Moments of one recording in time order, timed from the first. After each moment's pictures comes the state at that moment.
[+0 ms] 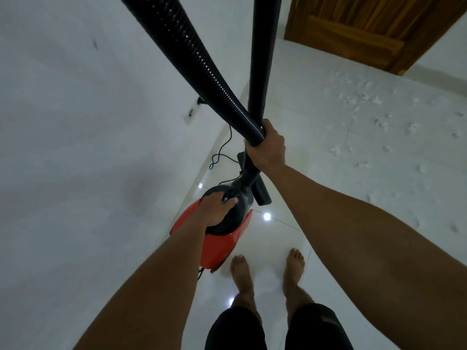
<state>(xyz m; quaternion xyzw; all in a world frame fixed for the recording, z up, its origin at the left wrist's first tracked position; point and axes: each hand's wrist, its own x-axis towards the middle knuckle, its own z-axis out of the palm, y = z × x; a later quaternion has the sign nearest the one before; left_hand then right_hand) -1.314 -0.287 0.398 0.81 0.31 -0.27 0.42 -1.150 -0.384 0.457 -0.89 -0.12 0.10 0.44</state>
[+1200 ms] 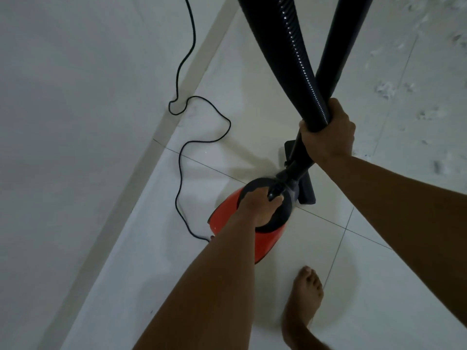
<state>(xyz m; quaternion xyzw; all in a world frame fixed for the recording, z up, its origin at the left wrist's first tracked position) -1.224 -0.416 -0.002 0.79 0.27 -0.32 0.44 -1.066 -0.505 0.067 -0.92 -0.03 0.08 0.37</state>
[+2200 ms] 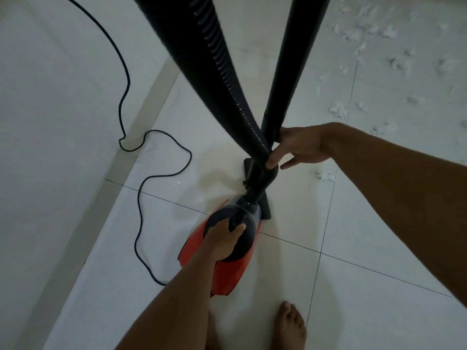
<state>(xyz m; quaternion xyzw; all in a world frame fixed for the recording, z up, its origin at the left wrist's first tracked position) -1.199 -0.438 -0.077 0.79 0.31 -0.34 0.39 -0.948 -0.555 0.062 -0.71 -0.13 0.60 0.35</state>
